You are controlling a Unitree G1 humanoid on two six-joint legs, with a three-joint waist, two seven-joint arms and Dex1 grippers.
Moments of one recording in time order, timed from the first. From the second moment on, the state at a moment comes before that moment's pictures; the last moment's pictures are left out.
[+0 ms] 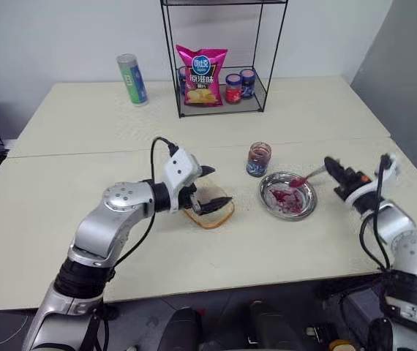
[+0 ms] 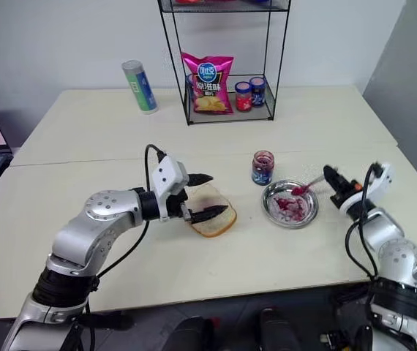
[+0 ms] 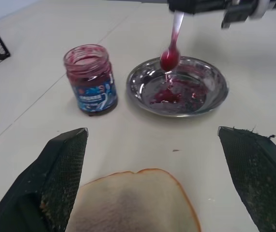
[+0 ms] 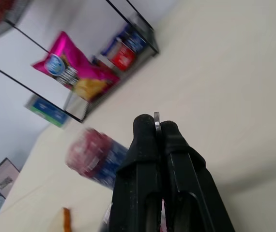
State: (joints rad) left arm -0.47 0.56 -0.12 -0.26 -0.35 0.60 -0.82; right arm -0.42 -0.39 -0.48 -0.02 1.03 0.77 0.18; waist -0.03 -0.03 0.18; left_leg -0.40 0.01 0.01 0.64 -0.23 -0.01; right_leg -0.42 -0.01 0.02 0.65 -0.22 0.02
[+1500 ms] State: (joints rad) left arm -0.48 0.53 -0.05 -0.29 -0.39 0.61 -0.73; right arm -0.76 -0.37 0.01 0.39 0.27 0.24 0.54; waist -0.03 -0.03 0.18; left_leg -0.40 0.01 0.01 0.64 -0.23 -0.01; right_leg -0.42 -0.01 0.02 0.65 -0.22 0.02
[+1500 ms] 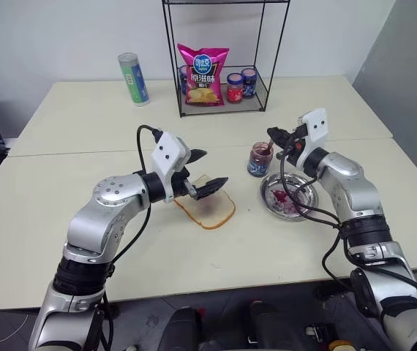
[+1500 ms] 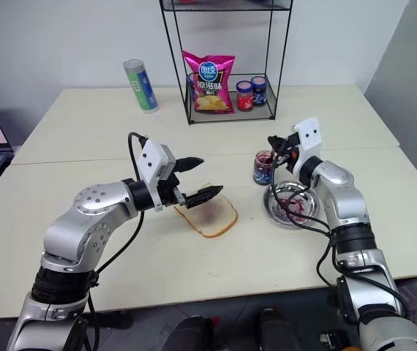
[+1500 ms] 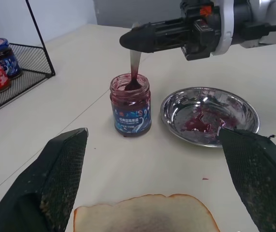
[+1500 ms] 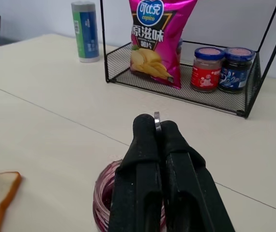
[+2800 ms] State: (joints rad) left arm -0.47 0.53 -0.05 -0.29 -0.38 0.58 -0.71; right arm -0.83 -0.24 -0.28 0.42 0.50 0.62 0.37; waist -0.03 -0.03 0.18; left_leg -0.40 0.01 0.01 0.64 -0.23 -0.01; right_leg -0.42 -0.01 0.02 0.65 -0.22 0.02
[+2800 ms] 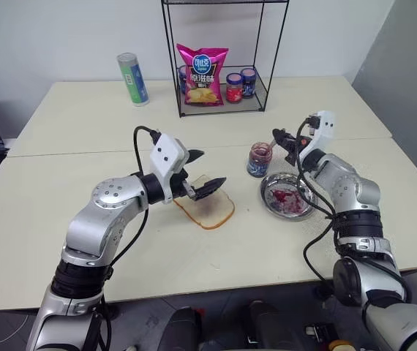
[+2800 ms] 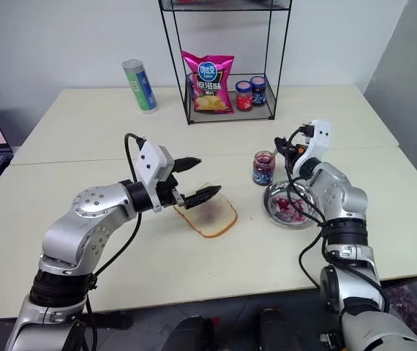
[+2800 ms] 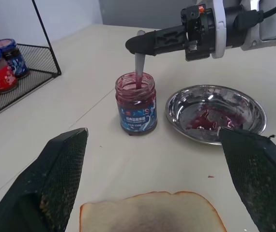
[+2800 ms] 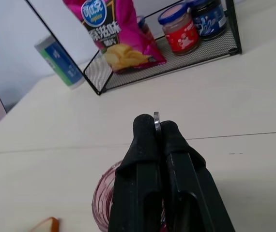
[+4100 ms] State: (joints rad) left arm -0.47 0.53 -0.05 -0.28 -0.37 0.58 -0.71; right arm -0.83 -0.28 -0.19 0.39 0.44 0.57 0.38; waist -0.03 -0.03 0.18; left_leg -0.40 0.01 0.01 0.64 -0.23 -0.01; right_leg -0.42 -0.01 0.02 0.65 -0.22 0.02
